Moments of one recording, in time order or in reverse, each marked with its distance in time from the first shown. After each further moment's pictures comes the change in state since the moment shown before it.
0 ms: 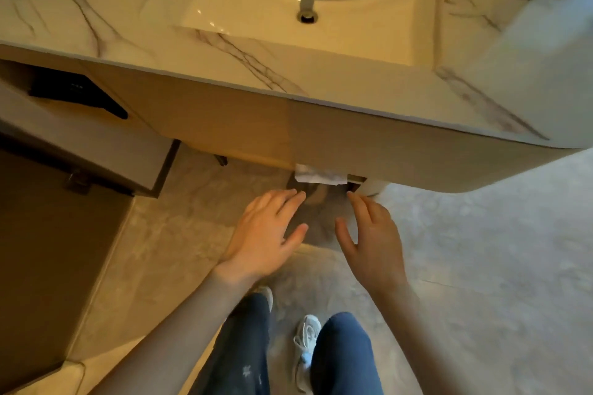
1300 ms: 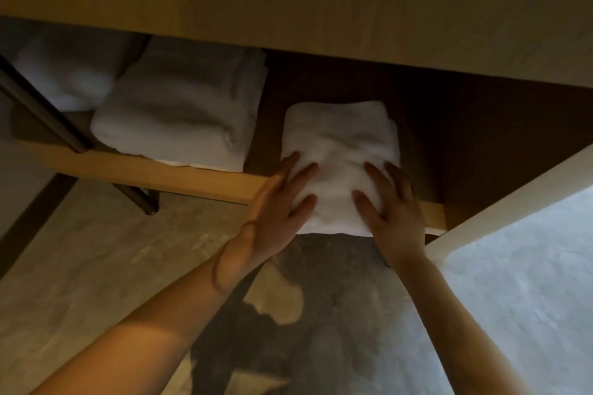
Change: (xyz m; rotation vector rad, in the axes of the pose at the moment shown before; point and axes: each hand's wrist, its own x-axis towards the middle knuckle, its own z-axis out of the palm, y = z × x) left_hand 0.313 -0.265 0.414 -0.213 0.333 0.170; right_hand 0.221 0.306 0.428 0.034 0.246 0.019
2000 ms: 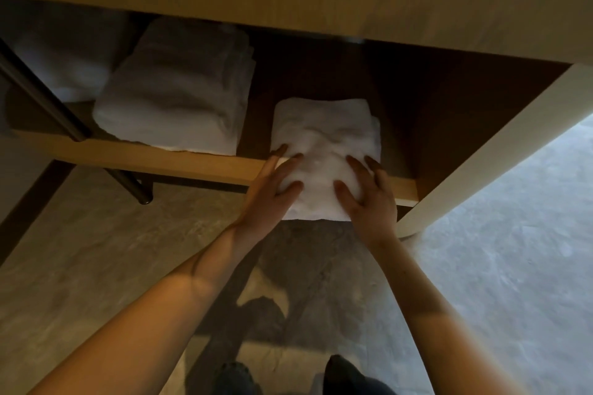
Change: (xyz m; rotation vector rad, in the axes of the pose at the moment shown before) left_hand -0.019 0.018 -0.001 -0.364 0.009 -0.167; right_hand -0.028 -0.018 -0.004 0.142 0.034 0.106
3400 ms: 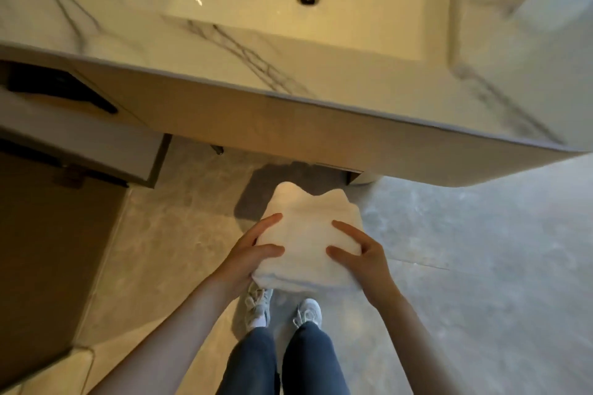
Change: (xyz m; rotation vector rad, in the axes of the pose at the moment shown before) left_hand -0.200 0.416 -0.256 -0.774 -0.165 -1.013; right_hand -0.138 -0.333 -0.391 0.665 -0.546 0.743
